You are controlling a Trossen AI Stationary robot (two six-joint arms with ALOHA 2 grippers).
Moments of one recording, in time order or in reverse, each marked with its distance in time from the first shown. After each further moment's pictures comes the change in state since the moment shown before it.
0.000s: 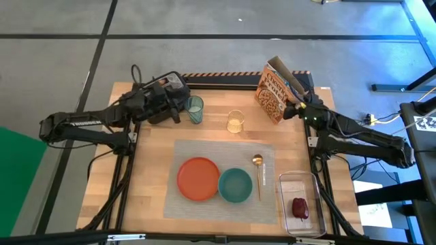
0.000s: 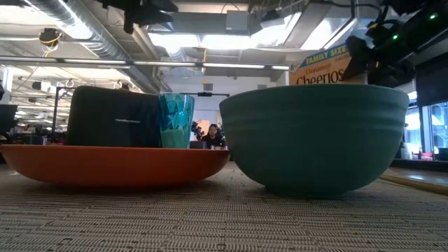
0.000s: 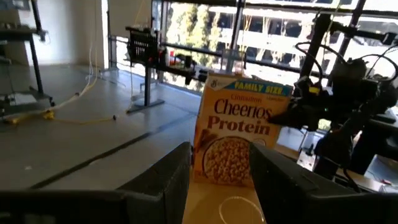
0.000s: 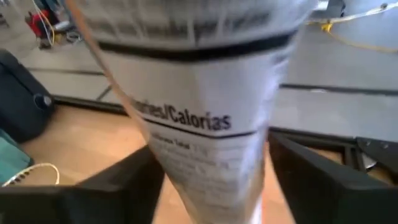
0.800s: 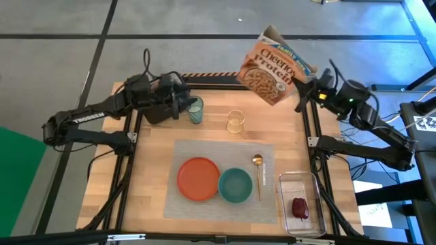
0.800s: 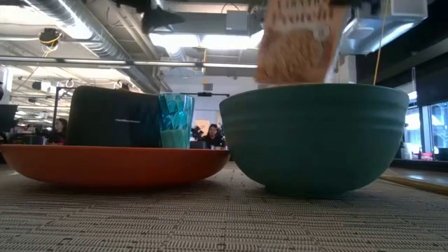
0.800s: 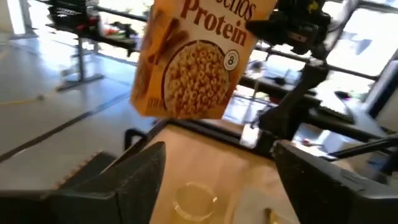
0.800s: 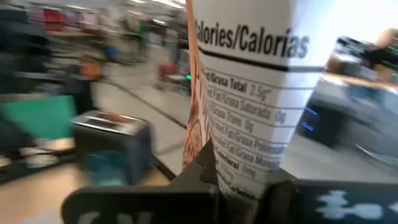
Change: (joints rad) left arm 0.197 0.113 0.185 -0.146 0.484 -0.042; right arm -0.099 0.096 0.431 0.179 -0.513 -0.601
